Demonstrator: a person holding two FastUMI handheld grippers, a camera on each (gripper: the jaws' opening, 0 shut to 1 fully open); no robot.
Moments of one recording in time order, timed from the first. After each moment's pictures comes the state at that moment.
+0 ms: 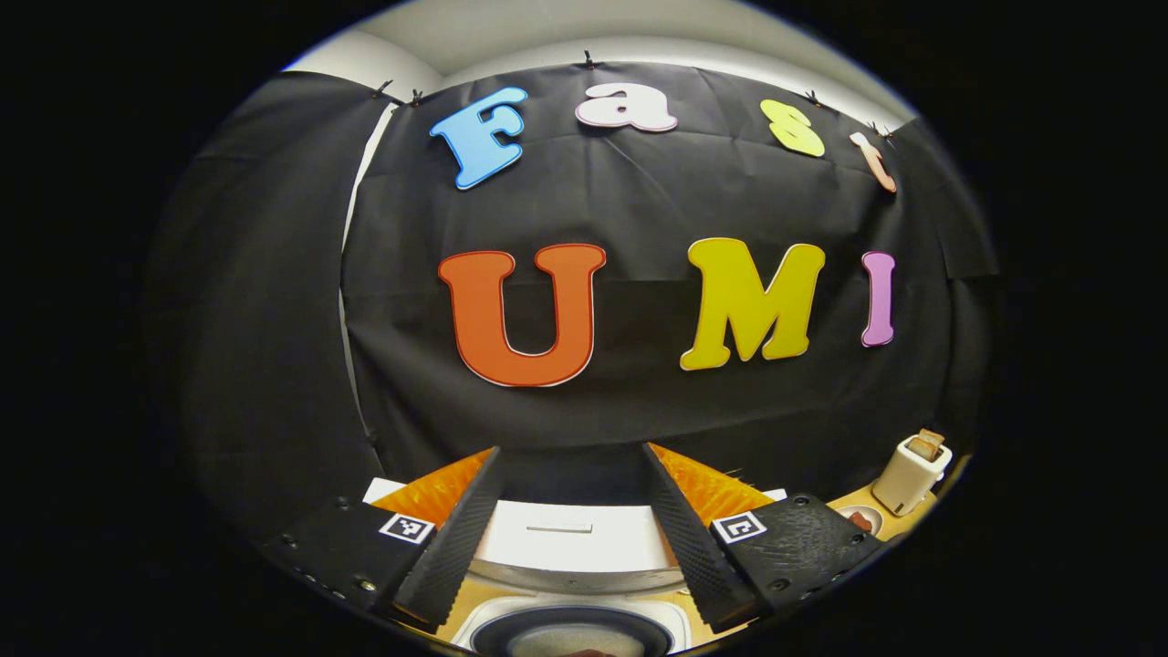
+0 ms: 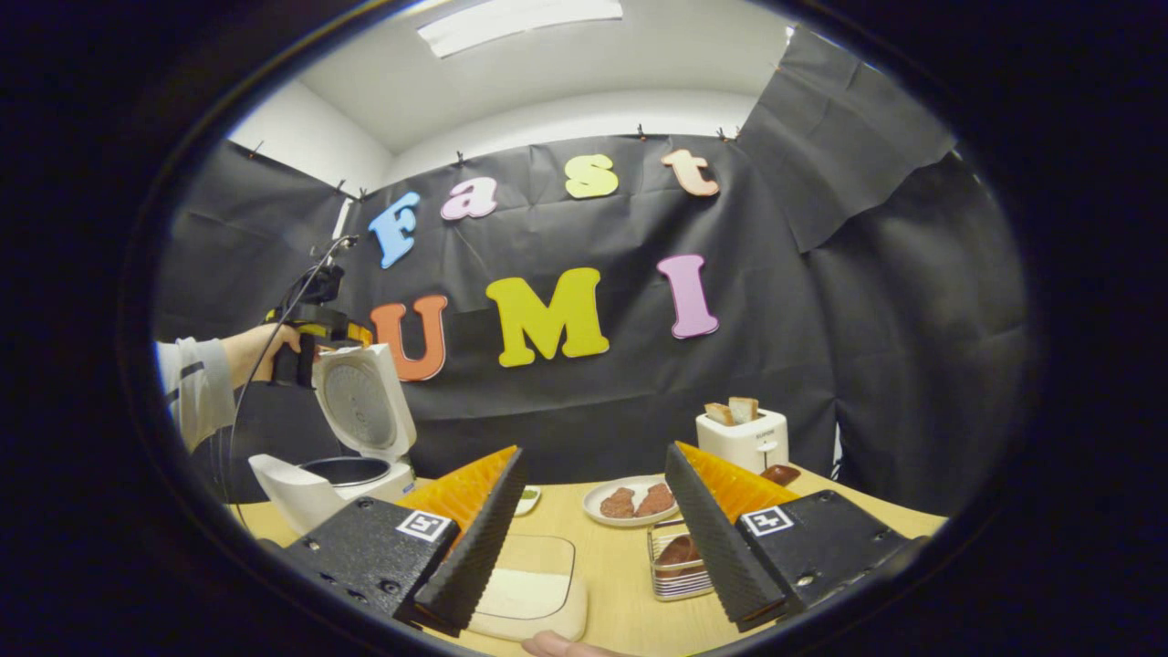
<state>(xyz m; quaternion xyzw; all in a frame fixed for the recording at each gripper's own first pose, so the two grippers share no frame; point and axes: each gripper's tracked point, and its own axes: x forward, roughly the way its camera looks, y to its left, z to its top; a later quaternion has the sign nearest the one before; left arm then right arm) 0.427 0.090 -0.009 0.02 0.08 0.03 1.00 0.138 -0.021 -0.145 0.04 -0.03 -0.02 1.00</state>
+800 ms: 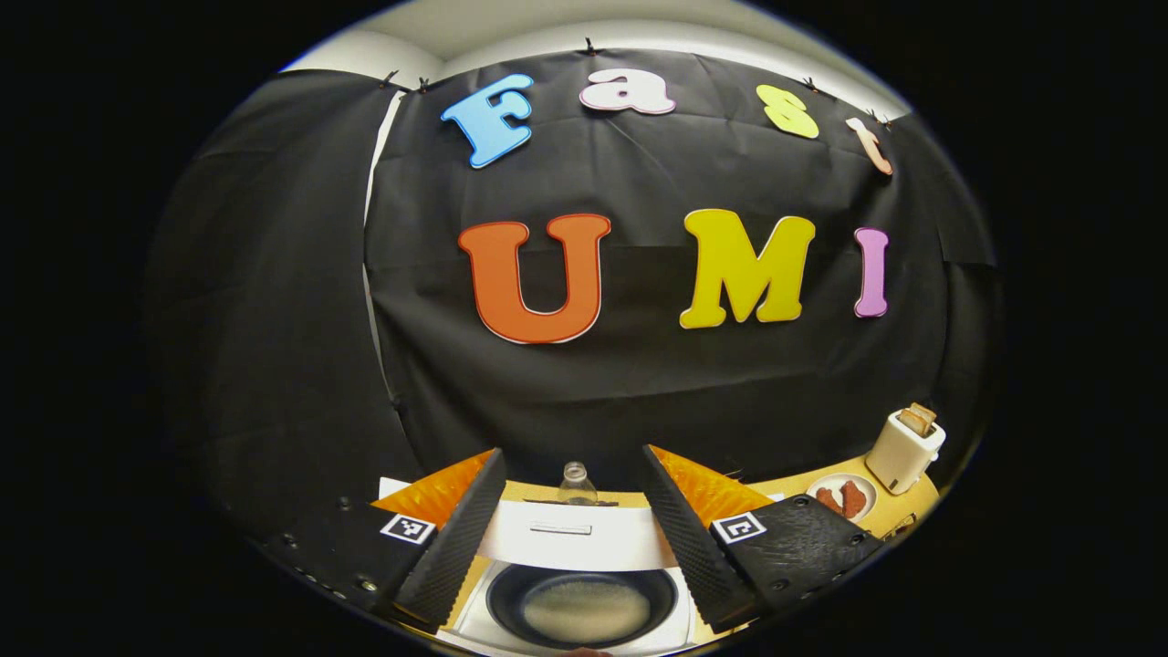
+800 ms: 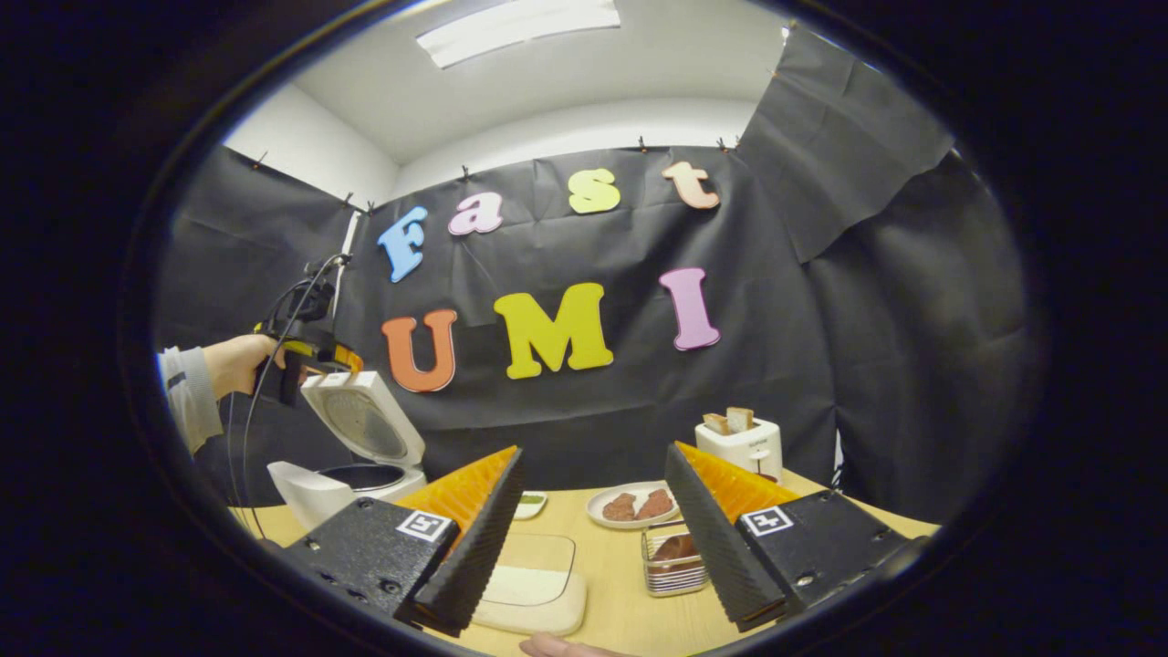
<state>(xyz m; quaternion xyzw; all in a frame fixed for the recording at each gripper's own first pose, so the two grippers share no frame) 0.350 0.092 -0.043 0.02 0.15 0.04 0.99 0.099 -0.030 -0.121 0.04 -0.05 -0.01 1.00</state>
